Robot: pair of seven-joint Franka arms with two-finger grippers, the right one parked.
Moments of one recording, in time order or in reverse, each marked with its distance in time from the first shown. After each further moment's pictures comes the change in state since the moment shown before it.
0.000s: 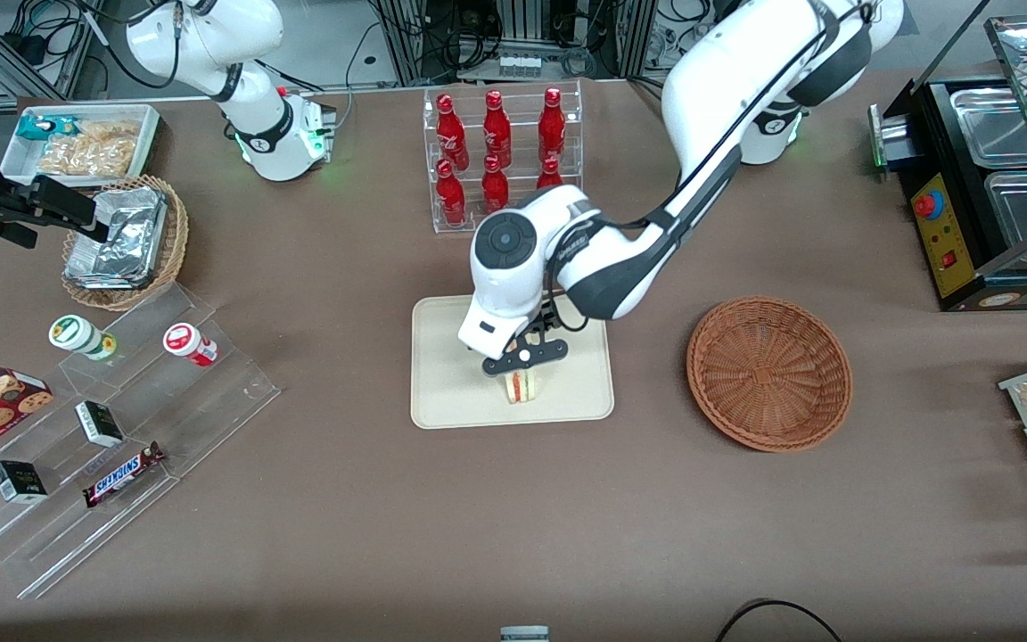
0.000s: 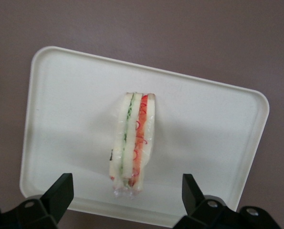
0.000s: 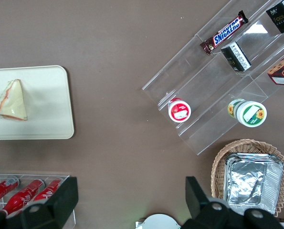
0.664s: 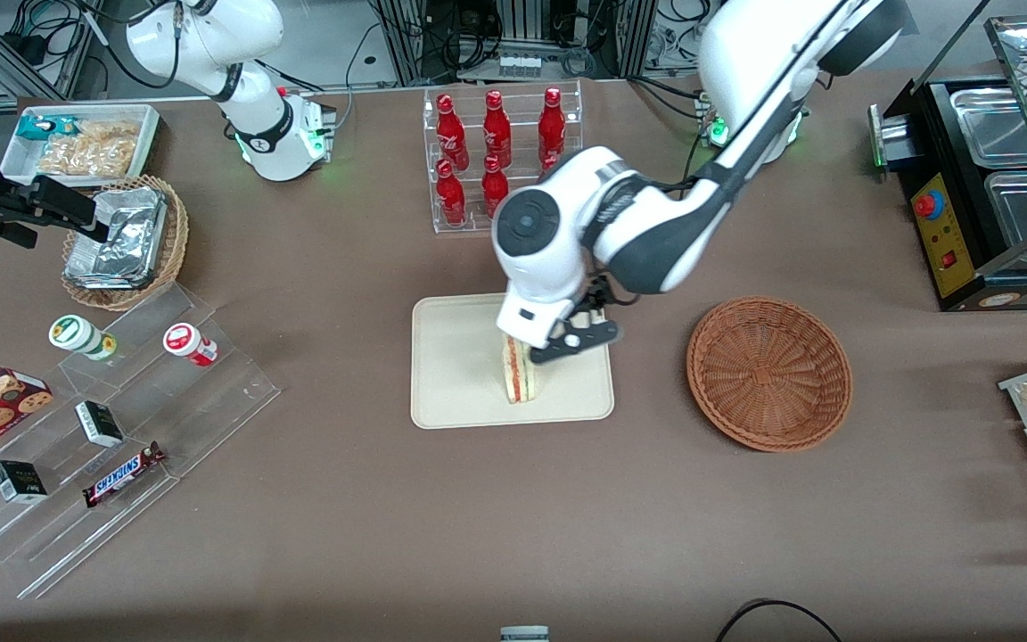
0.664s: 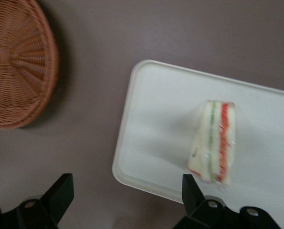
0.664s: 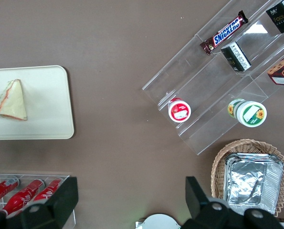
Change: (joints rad) arm 0.090 -0.117 0.004 -0.005 -0.006 -0.310 0.061
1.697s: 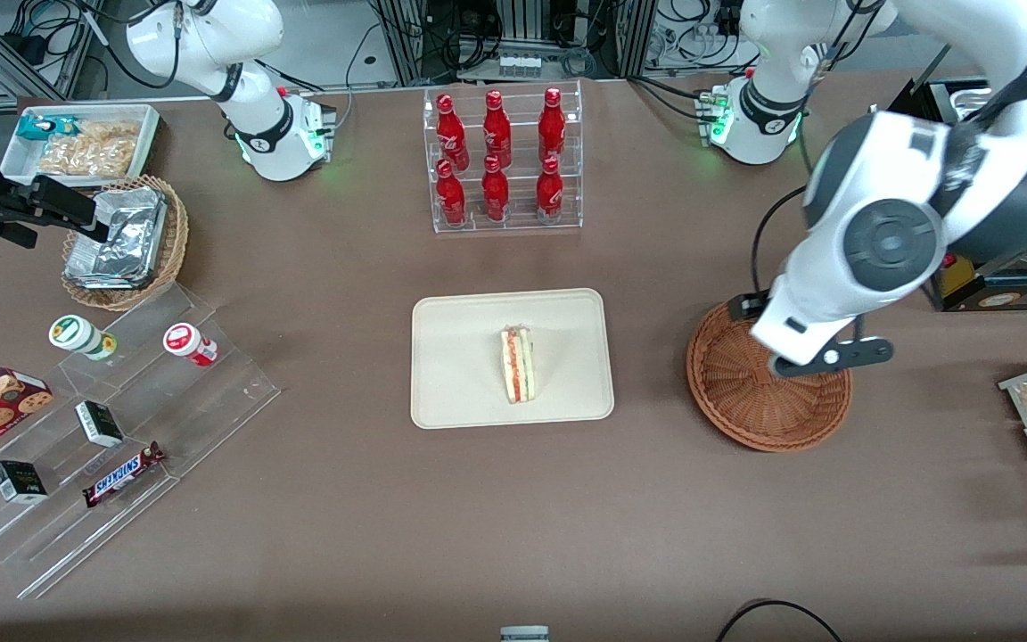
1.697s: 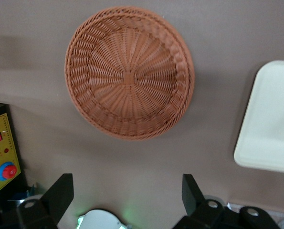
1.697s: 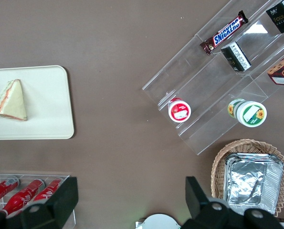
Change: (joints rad) arm 0.448 -0.349 0.017 -0.239 -0.151 -0.173 0.653
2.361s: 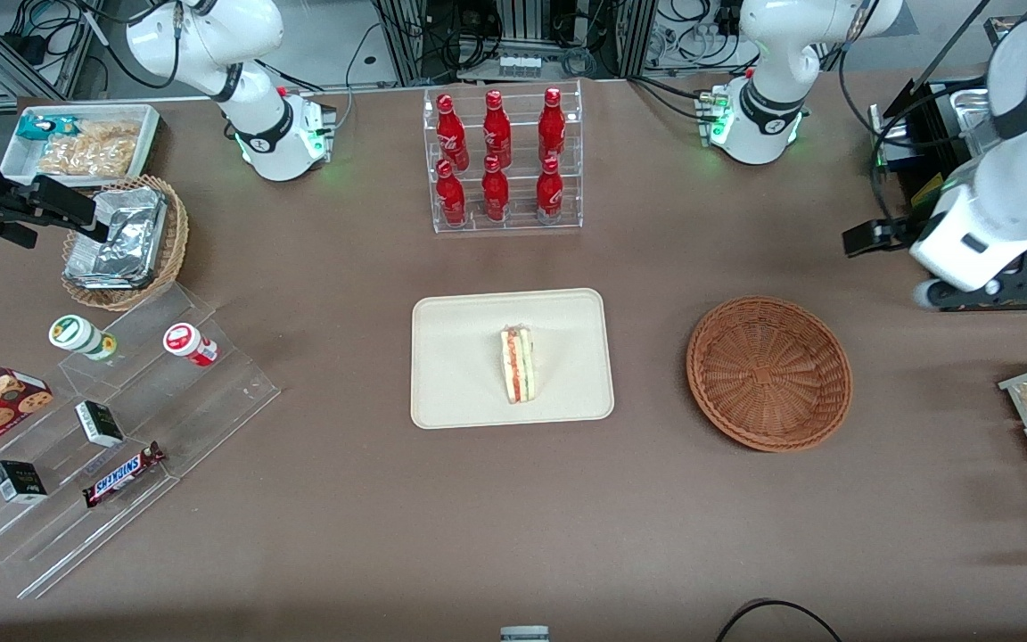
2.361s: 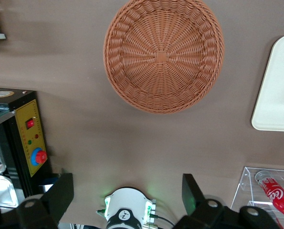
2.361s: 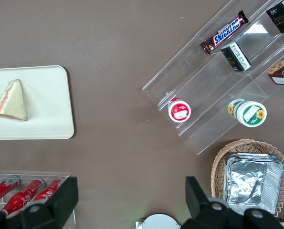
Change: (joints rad) arm -0.061 -0.232 0.320 -0.077 -0.121 -0.095 0.300
